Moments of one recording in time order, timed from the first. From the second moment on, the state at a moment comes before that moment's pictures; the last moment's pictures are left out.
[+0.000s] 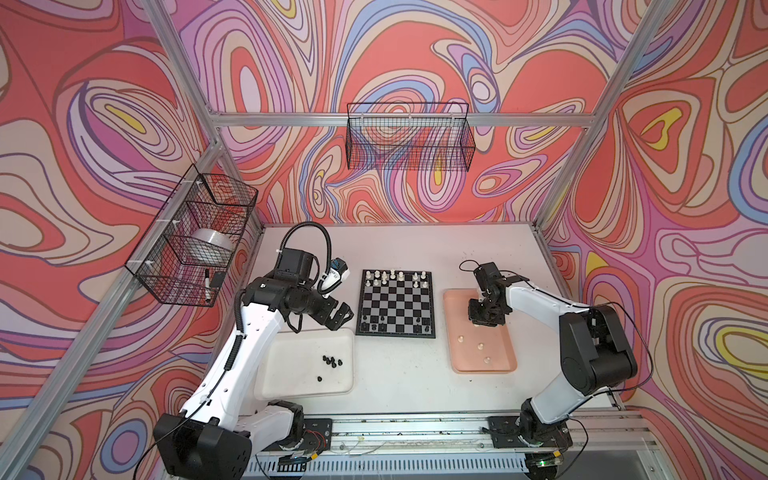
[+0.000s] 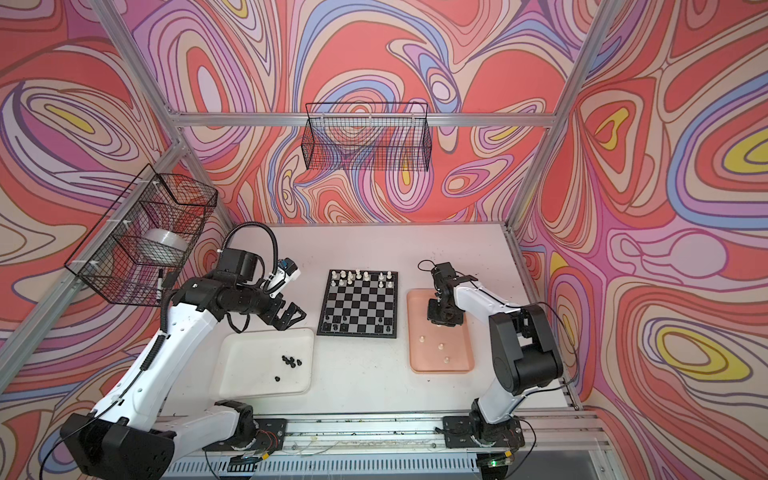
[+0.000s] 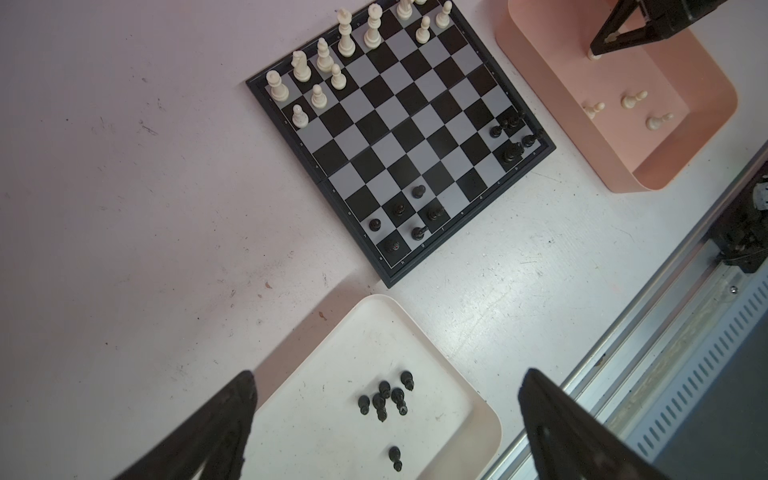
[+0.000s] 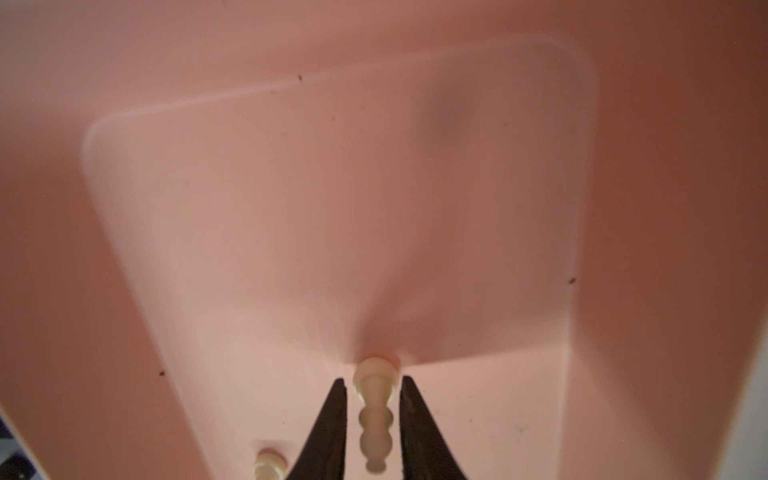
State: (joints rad) left arm -0.21 1.18 1.19 -1.07 0.35 0.35; right arm 0.22 1.65 1.00 -0.74 -0.02 0.39
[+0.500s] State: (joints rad) left arm -0.21 1.18 1.19 -1.07 0.35 0.35; right arm 0.22 1.66 1.00 -0.74 -0.02 0.38
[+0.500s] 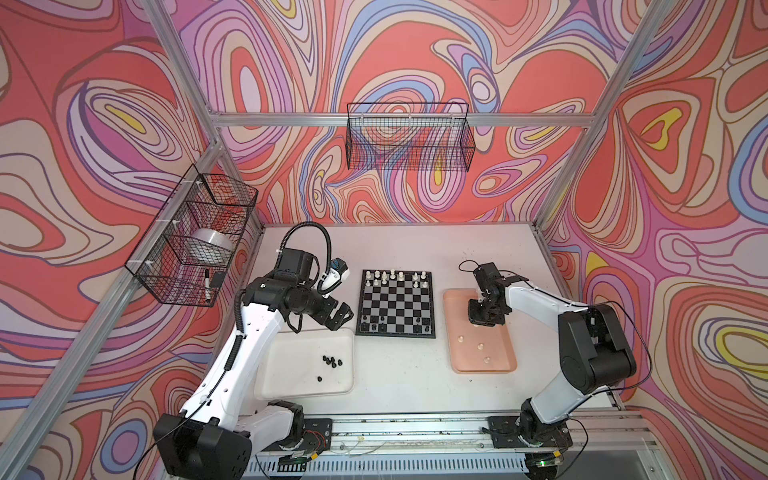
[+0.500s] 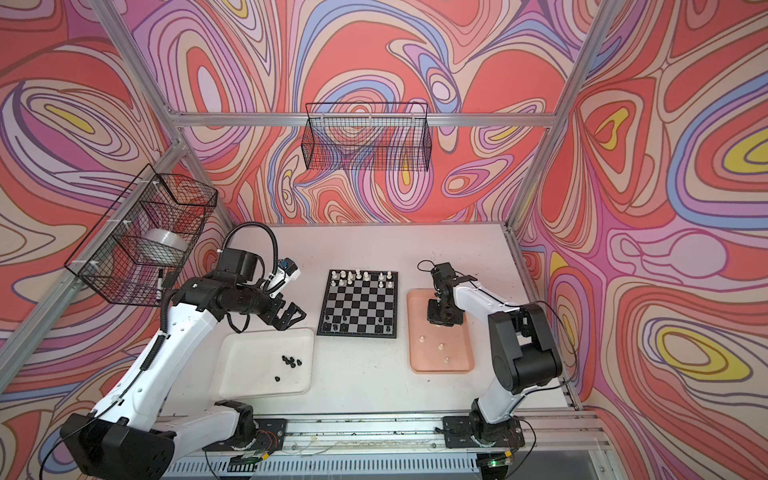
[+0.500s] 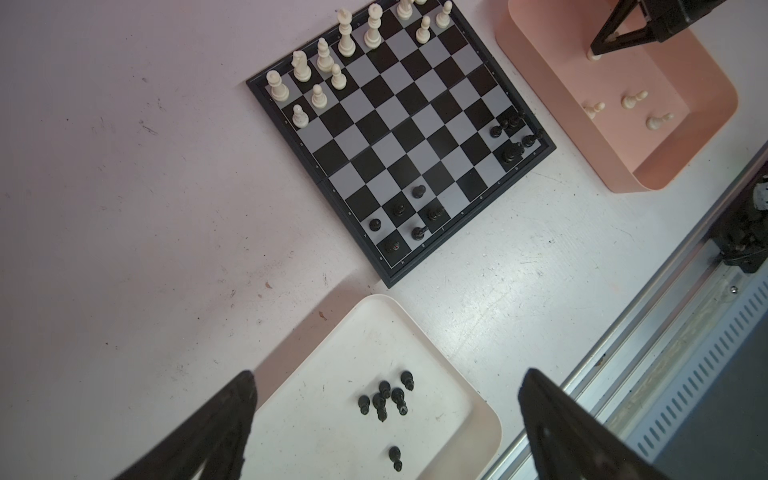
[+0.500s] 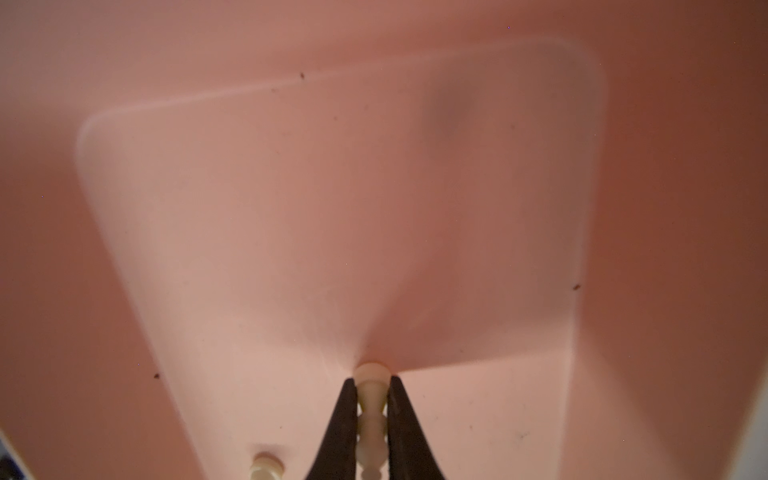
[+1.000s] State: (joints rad) left arm -0.21 1.18 1.19 -1.07 0.34 0.35; right arm 0.23 1.66 1.19 -0.86 -0.02 0.34
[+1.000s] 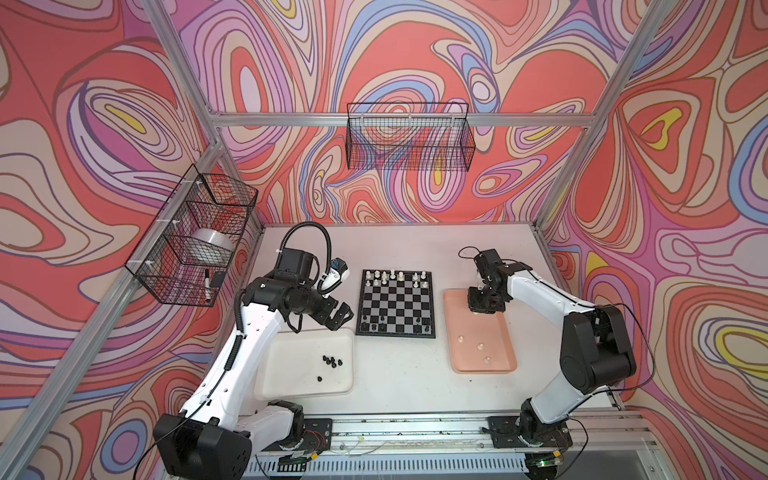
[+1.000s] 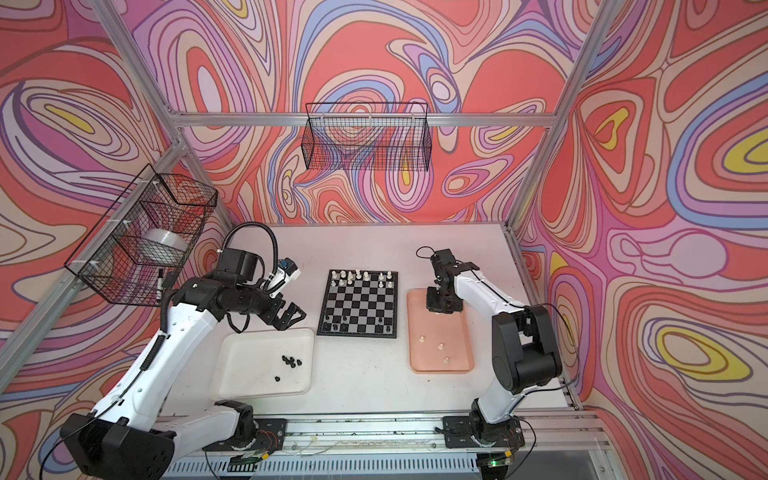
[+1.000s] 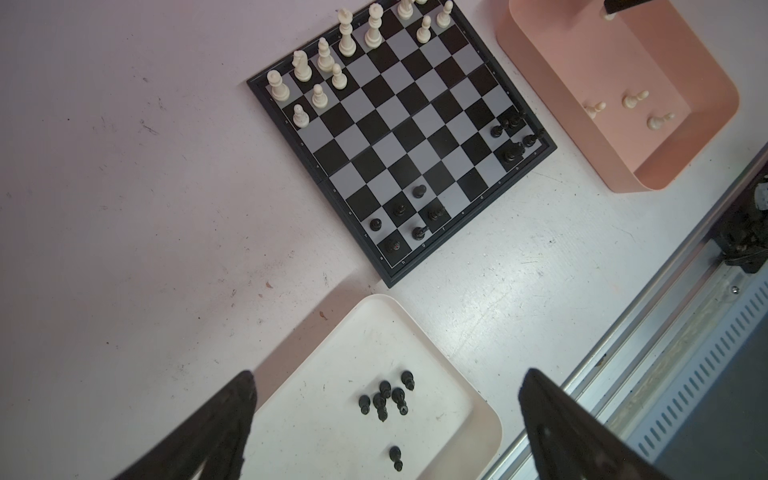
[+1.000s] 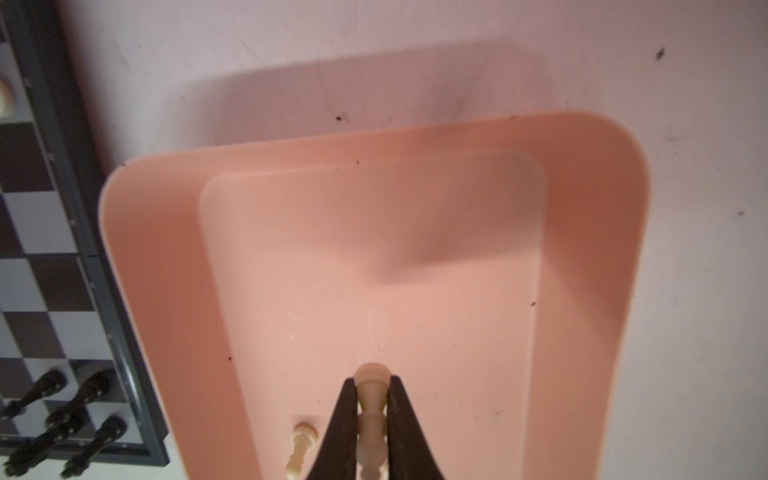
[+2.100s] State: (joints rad) left arm -0.21 1.17 1.19 -1.07 0.32 0.35; right arm 0.54 2.16 2.00 -1.01 0.05 0.29
